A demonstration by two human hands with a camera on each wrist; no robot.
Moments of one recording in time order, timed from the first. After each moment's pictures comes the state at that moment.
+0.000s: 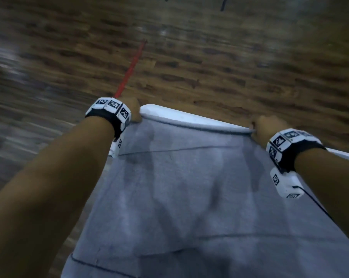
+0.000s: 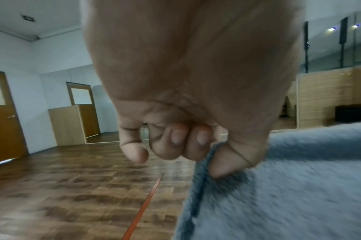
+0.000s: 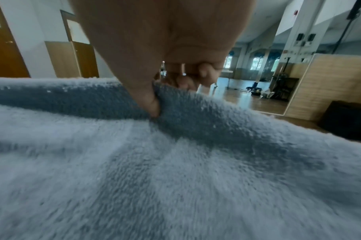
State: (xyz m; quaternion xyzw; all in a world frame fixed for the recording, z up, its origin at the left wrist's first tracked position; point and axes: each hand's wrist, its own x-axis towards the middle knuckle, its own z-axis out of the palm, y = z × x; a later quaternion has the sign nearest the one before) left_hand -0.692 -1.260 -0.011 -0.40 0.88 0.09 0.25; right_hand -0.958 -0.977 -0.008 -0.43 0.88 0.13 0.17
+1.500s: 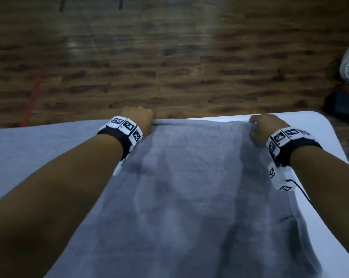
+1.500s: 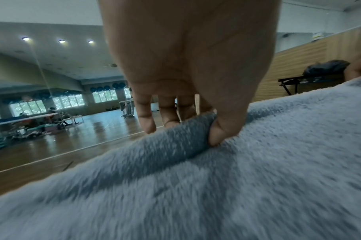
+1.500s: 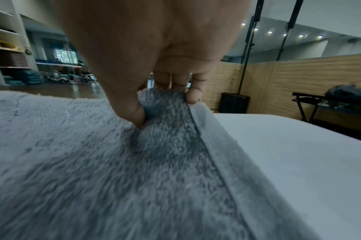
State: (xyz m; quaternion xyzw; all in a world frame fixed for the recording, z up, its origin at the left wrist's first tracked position) left_hand -1.078 -0.847 -0.030 -0.17 0.96 -0.03 0.23; right_hand -1.258 -0.529 -0.034 -0.24 0.95 0.08 0.20
